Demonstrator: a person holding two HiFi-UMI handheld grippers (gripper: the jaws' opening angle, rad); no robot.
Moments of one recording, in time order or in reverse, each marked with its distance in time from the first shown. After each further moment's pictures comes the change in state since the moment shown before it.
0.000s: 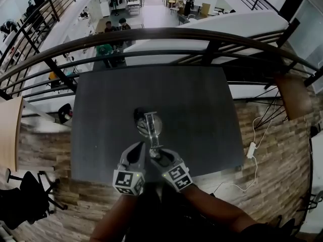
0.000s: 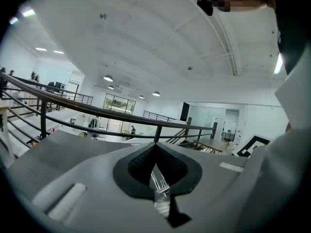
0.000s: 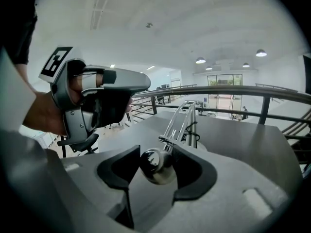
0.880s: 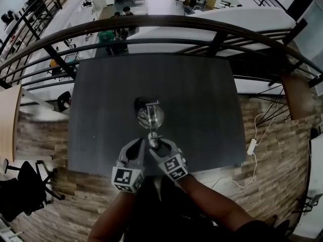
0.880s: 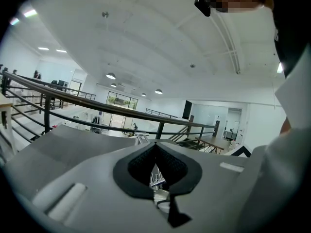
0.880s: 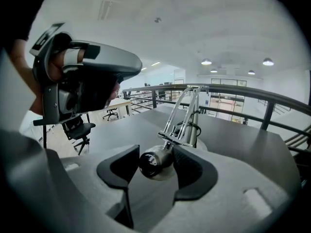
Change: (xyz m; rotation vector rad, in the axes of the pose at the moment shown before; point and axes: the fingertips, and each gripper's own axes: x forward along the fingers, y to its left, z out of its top) left arm -0.005 0.010 -0.031 -0.013 0.023 0.028; right arm 0.044 -0.017 -0.033 -0.109 0.032 -0.022
